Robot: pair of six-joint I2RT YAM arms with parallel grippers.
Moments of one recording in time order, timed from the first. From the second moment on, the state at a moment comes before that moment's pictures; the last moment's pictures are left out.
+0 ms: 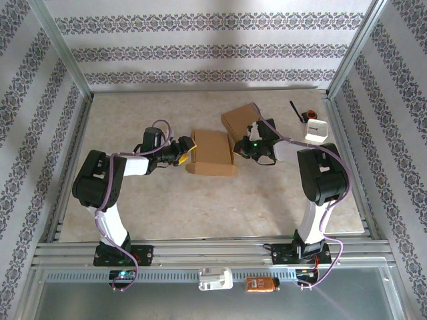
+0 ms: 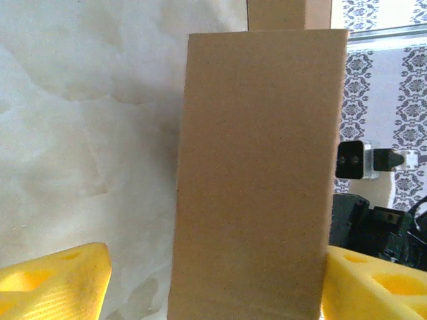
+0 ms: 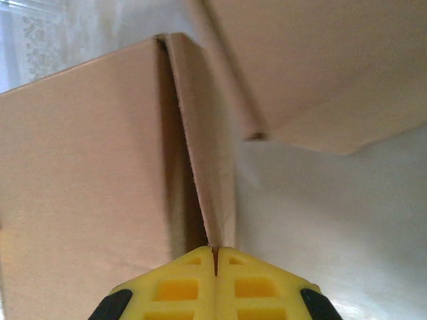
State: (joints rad) left arm -0.22 1.82 0.84 0.36 0.66 -0.98; right arm 0.25 1.88 1.02 -0.05 -0.61 0.68
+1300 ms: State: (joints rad) left arm -0.30 1.78 1.01 0.07 0.55 -0.79; right arm 0.33 1.66 1.00 -0.09 -0.67 0.75
